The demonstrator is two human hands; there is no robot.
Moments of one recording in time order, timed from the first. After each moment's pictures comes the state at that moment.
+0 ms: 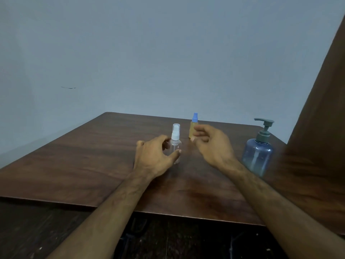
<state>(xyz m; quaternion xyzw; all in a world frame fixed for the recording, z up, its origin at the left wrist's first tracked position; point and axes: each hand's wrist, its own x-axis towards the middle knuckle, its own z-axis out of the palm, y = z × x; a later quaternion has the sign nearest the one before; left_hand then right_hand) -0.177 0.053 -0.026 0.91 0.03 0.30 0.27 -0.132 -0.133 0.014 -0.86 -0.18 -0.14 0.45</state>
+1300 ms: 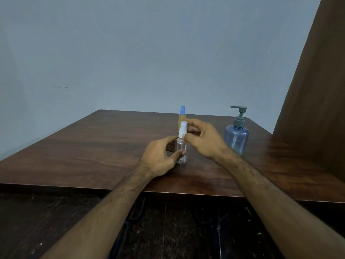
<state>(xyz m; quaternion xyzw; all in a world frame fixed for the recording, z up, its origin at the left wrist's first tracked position) -0.206 0.006 -0.033 0.89 -0.12 0.25 0.37 -0.167 -0.164 0.018 -0.84 -0.24 -0.09 0.49</state>
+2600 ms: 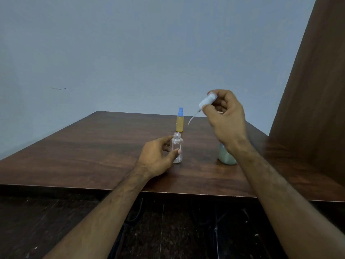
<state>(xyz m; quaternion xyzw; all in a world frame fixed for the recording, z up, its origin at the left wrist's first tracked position) -0.205 0.010 -0.037 0.87 -0.09 0.27 0.39 -0.182 -0.184 0.056 -0.68 -0.23 -0.32 0.62</state>
